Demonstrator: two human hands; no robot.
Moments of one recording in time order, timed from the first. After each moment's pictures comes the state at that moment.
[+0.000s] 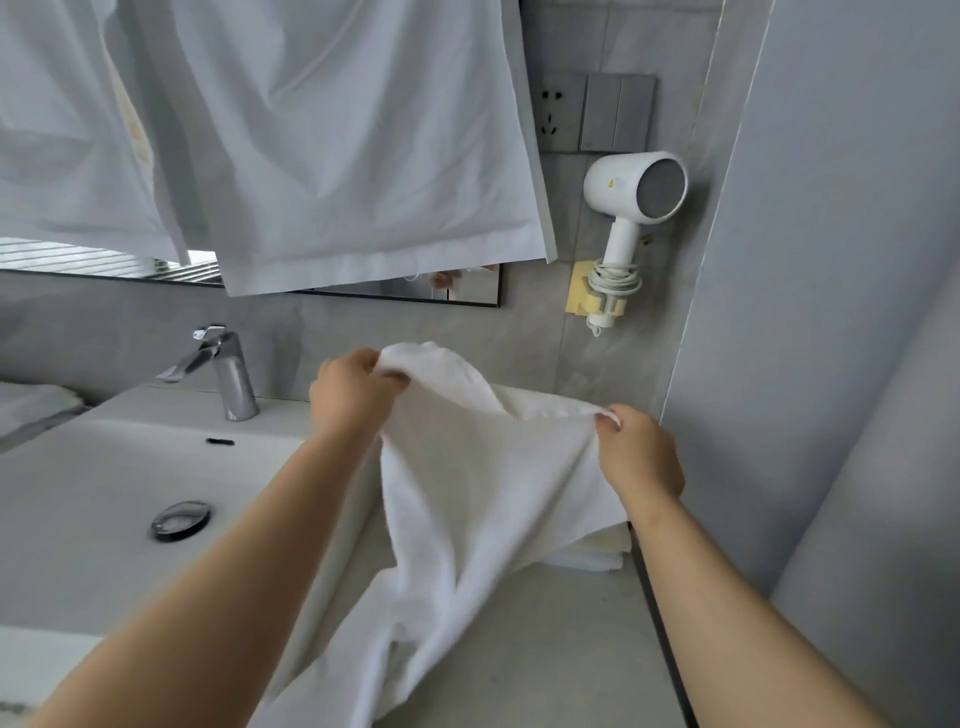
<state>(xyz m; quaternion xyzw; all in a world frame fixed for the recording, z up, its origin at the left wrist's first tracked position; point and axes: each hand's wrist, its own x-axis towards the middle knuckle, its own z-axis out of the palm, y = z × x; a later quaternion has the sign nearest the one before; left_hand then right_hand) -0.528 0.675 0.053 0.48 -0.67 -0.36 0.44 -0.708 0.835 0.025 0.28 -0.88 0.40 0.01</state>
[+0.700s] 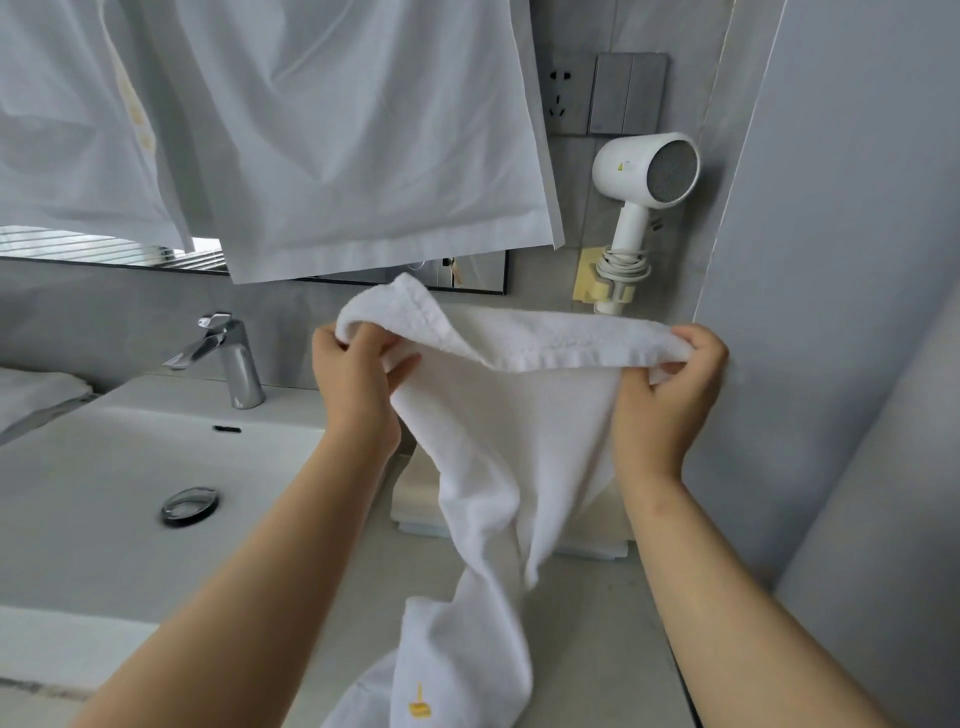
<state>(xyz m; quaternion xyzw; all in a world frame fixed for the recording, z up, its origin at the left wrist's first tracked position) -0.530 0.712 0.068 0.24 -0.39 -0.62 0.63 -0.686 0.829 0.045 0.27 -0.58 0.74 0.22</state>
